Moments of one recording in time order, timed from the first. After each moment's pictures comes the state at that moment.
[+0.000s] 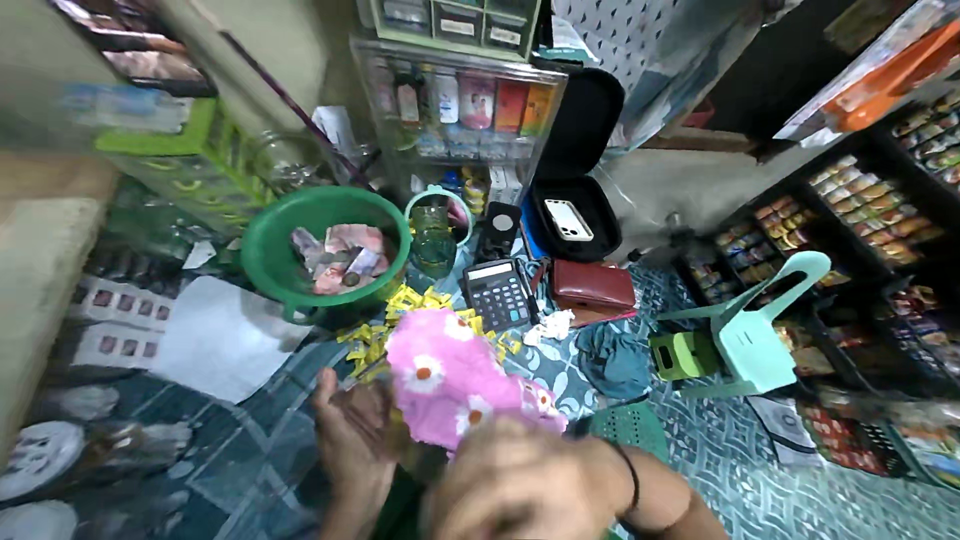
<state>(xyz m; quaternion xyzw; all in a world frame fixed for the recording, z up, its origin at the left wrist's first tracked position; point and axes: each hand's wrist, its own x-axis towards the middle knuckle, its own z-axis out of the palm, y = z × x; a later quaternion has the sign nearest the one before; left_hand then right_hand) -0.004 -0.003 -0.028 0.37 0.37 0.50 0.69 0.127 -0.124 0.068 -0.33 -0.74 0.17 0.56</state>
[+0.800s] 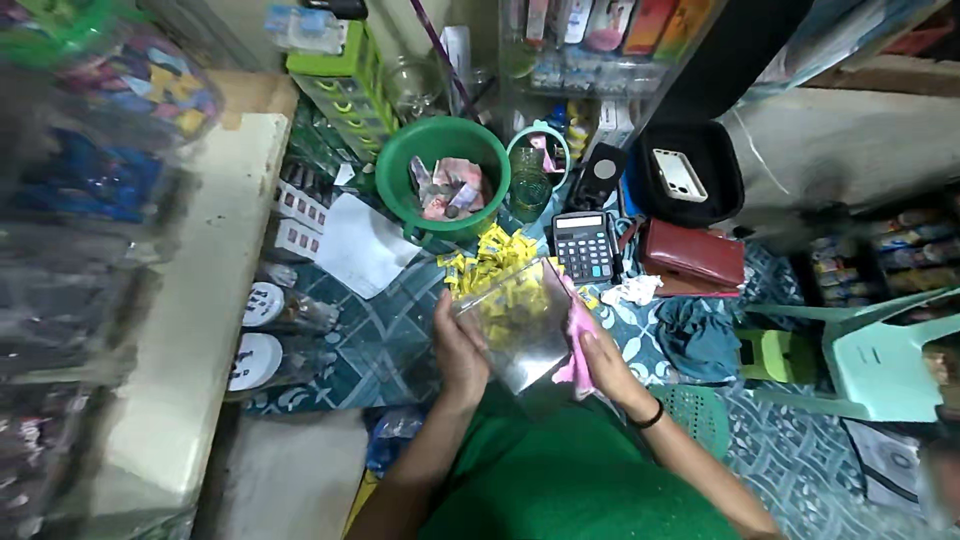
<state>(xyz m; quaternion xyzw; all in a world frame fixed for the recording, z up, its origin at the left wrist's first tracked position) -0.005 0.001 -0.049 0.37 0.38 0.51 0.68 0.148 -0.129 -0.073 -0.62 -0.48 0.36 0.51</state>
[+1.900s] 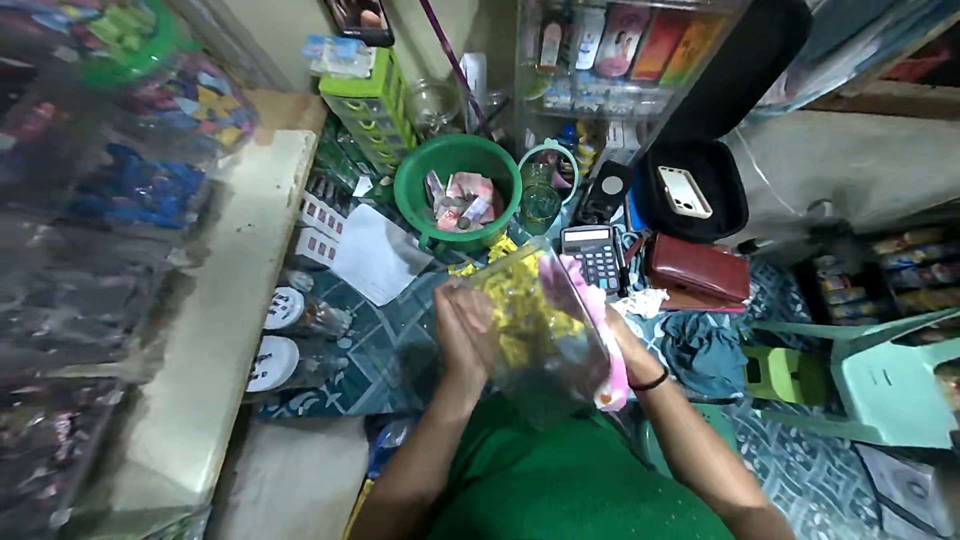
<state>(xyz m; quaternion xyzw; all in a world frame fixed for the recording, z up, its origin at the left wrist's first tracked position) -0.002 0.026 -0.040 0.31 0.32 0.53 0.72 0.168 -0.096 -0.042 -0.64 -0.29 0.48 0.52</state>
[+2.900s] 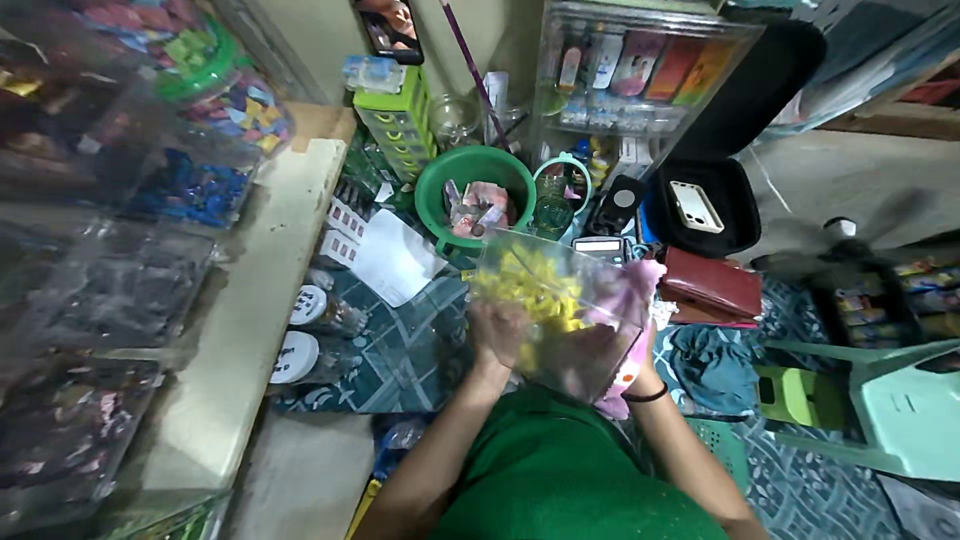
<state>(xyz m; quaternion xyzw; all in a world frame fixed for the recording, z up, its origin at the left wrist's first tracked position) 0.016 0.028 -0.077 0.13 0.31 0.48 0.81 0.154 -0.082 -0.050 -0.55 -0.14 0.35 0.75</state>
